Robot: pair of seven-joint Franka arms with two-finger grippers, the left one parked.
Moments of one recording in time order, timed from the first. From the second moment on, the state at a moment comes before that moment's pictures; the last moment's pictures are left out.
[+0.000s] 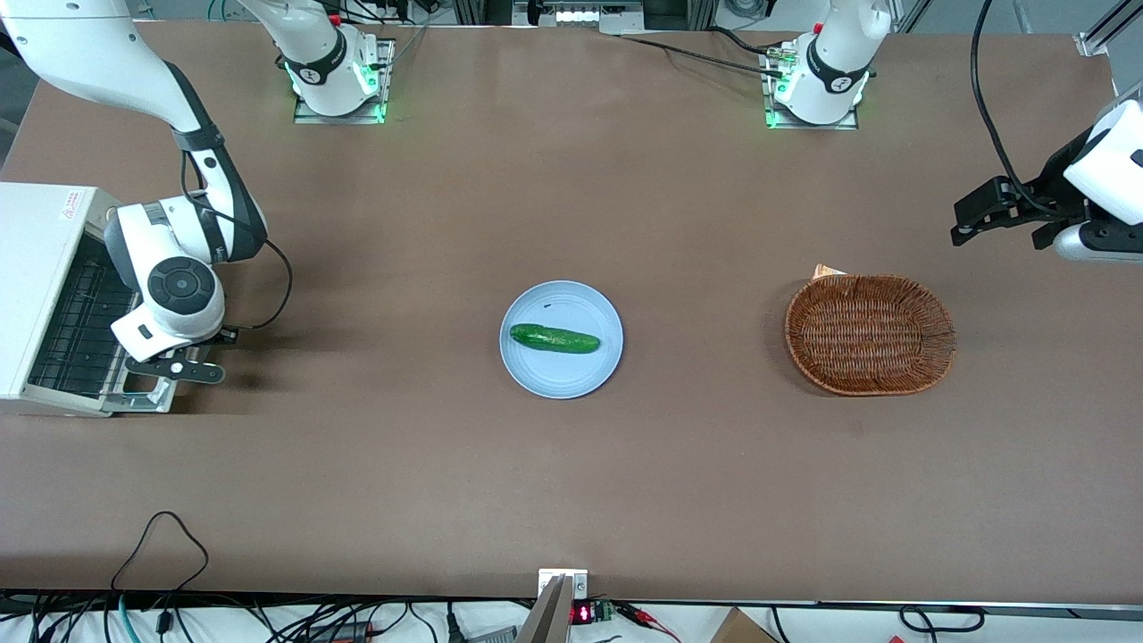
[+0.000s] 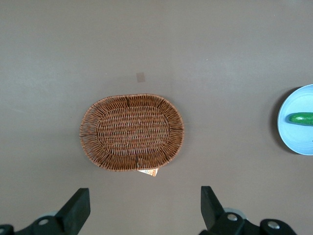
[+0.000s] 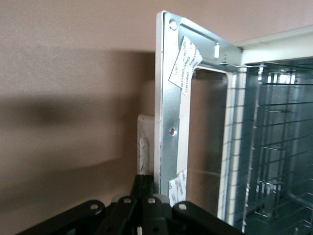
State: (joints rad) arm -0.10 0.48 0.07 -1.94 -0.77 2.23 0.57
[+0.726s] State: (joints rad) arm -0.11 0.56 0.07 -1.94 -0.74 2.29 0.57
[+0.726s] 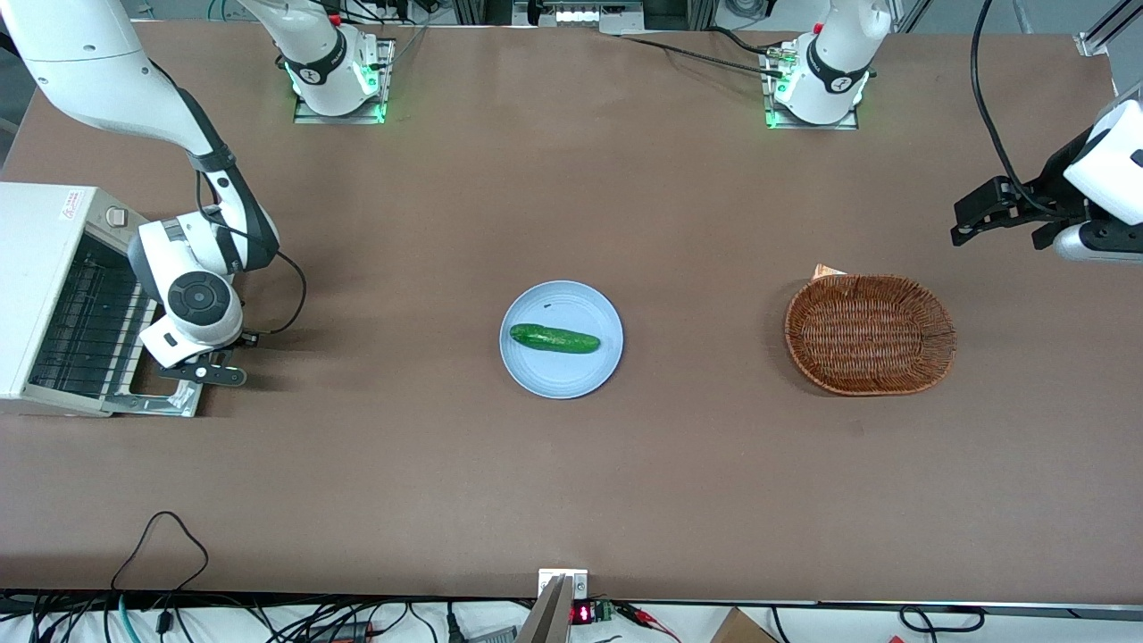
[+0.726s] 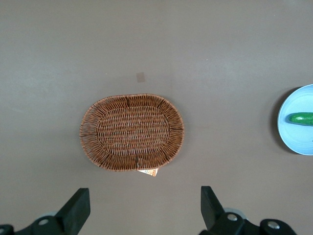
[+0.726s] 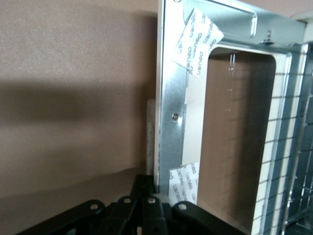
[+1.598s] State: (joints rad) arm -0.12 0.58 0.13 -1.95 -0.73 2.32 0.55
